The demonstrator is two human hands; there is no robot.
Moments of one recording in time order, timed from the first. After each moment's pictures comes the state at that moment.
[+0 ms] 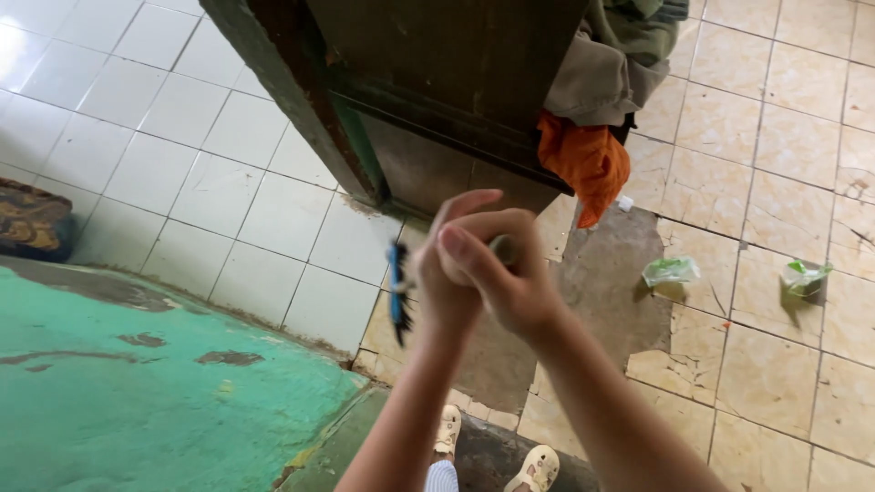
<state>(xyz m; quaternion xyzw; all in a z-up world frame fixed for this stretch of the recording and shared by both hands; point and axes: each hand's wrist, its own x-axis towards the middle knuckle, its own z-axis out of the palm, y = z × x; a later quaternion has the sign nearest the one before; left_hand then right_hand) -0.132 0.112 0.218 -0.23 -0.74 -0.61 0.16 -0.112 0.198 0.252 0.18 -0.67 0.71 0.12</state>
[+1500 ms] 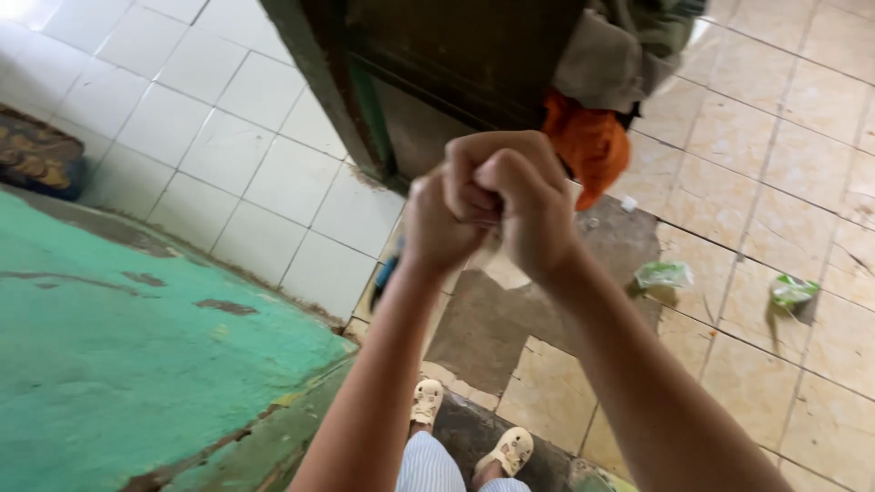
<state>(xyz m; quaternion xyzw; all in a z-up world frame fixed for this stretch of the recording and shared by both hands) -0.137 0.102 0.209 -0.21 -0.78 -0.58 0.11 -0.108 0.215 0.320 0.17 -0.63 0.76 -0.02</state>
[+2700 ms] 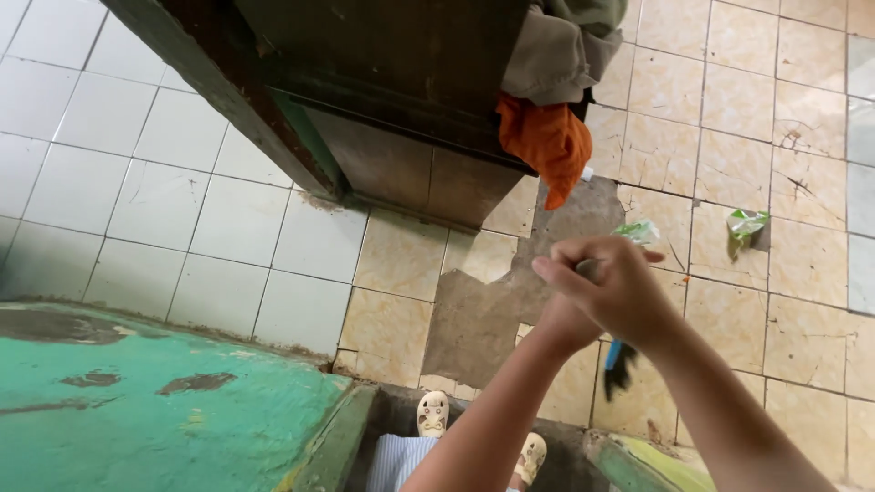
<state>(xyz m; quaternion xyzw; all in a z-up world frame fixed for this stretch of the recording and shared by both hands) -0.051 0.246 0.120 -0.32 -0.51 -0.76 -0.23 -0.045 0.311 0.223 -0.15 -0.89 0.42 -0.08</state>
